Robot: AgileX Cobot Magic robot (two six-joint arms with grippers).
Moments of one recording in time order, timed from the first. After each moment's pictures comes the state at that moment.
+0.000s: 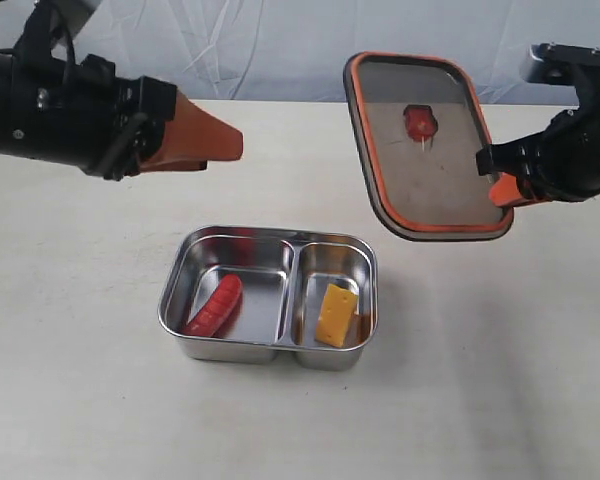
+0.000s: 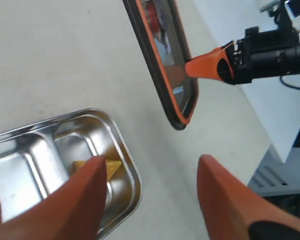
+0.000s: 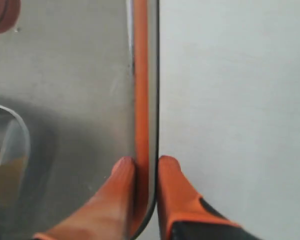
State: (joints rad) left arm -0.26 1.35 -0.89 -1.26 0.85 0.83; right arm 0.20 1.53 -0.97 0.47 0.67 -0.41
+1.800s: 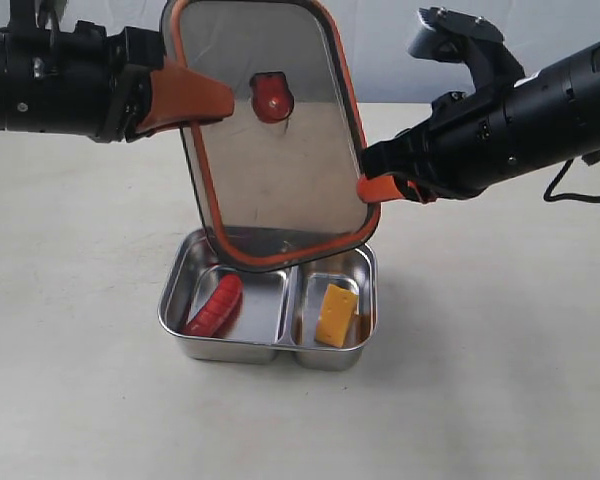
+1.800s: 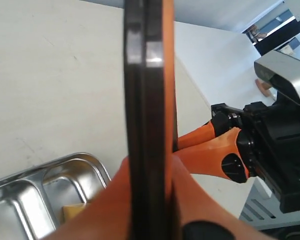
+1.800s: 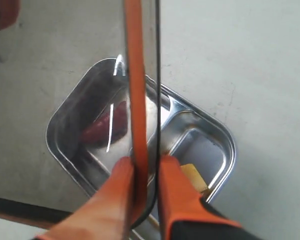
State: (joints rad) left arm -0.22 1.40 -0.89 -1.47 0.84 1.01; right arm 0.50 1.45 -0.97 0.80 0.69 -0.62
